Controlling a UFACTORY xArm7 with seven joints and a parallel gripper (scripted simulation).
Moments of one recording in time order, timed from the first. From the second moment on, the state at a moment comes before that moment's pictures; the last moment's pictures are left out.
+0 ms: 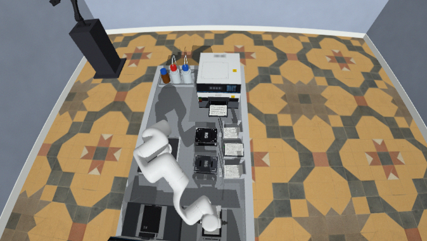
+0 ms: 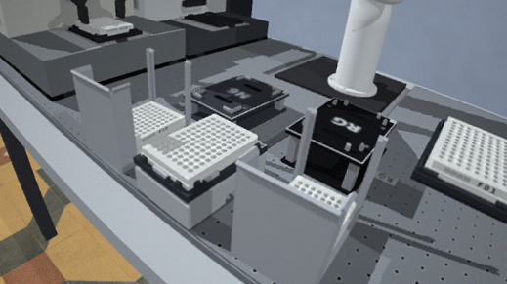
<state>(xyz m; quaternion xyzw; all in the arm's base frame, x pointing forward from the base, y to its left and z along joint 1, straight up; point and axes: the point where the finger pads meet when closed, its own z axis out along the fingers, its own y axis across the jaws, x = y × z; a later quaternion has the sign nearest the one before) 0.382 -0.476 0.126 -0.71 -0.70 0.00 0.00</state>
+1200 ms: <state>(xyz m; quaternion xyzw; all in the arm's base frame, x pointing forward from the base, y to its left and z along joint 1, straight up) 0.382 -0.476 0.117 -0.71 -0.70 0.00 0.00</state>
